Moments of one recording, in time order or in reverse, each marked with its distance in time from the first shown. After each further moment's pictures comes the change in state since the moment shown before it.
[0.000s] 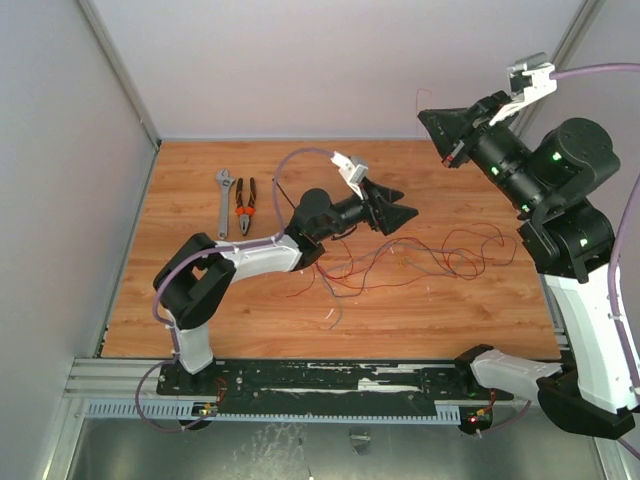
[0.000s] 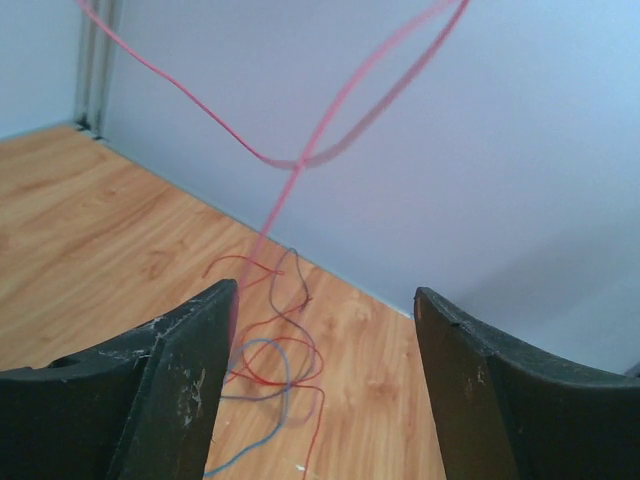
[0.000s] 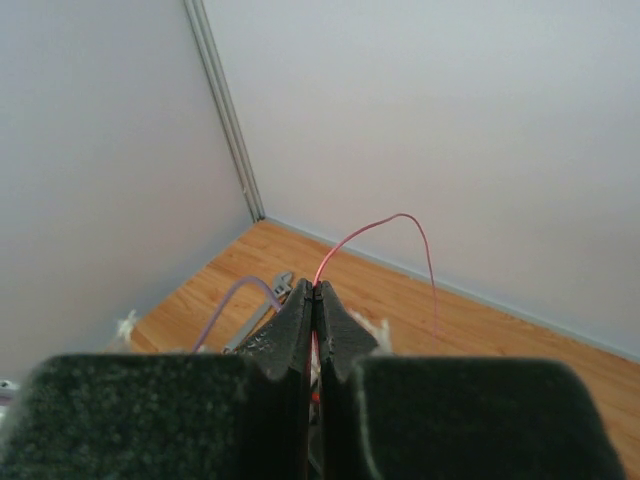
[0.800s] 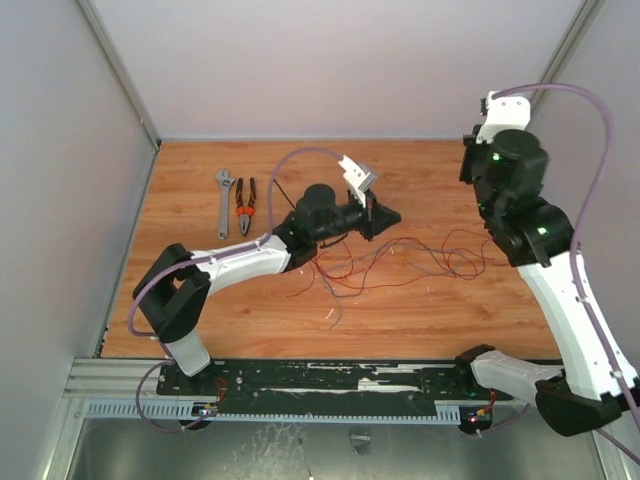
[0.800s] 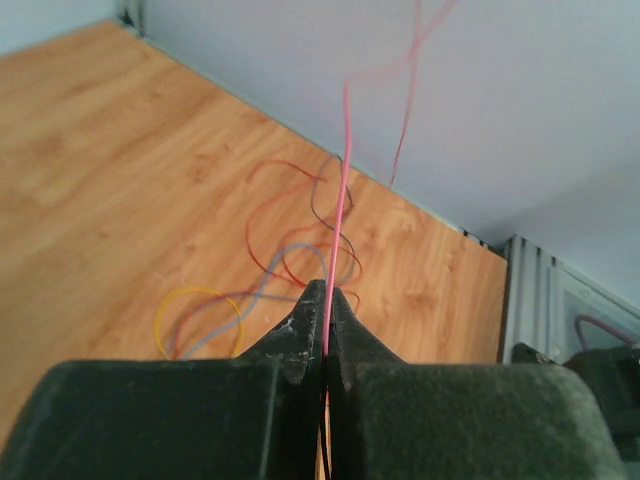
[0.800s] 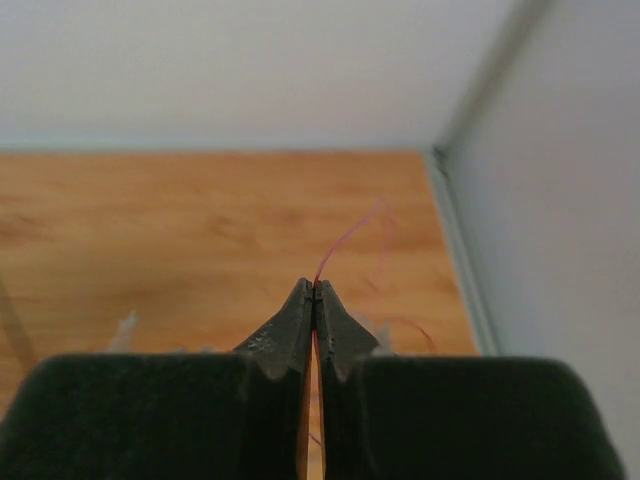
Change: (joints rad) left arm -0.024 -0.106 -0.039 -0.321 -0.020 0.137; right arm -0.040 -0.036 -0.220 -0.089 0.613 -0.175
